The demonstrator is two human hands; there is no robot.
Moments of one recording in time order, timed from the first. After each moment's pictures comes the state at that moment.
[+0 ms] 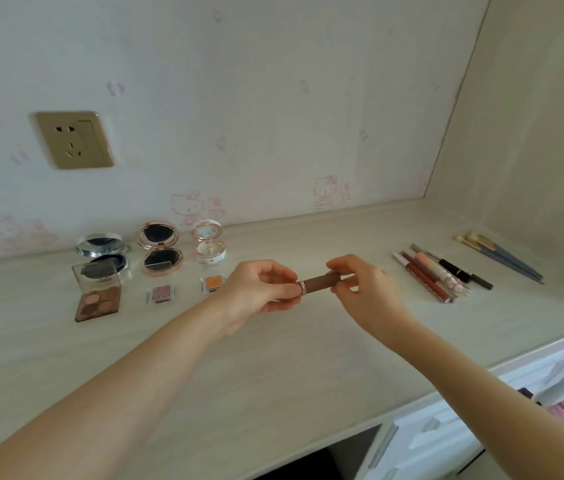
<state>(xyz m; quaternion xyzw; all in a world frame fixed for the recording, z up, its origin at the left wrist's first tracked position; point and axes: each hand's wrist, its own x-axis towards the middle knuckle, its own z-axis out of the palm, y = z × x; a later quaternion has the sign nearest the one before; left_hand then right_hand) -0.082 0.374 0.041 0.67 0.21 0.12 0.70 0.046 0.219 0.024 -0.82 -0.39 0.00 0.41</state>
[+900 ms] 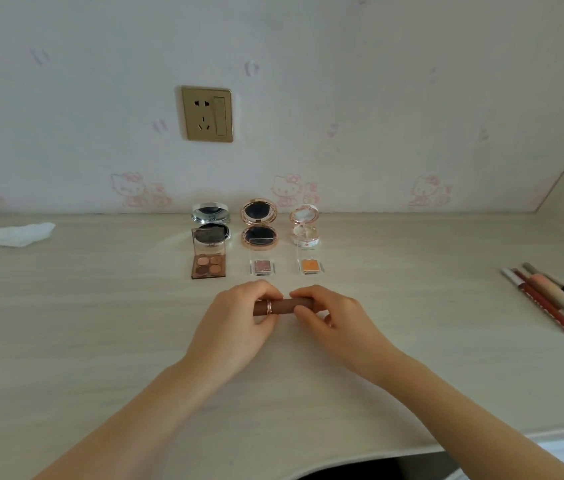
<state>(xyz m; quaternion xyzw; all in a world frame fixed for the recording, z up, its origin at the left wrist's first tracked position) -0.236 0.412 0.012 0.87 0.30 0.29 0.28 -0.083 0.313 0.003 -0.72 -0.57 0.14 0.37</state>
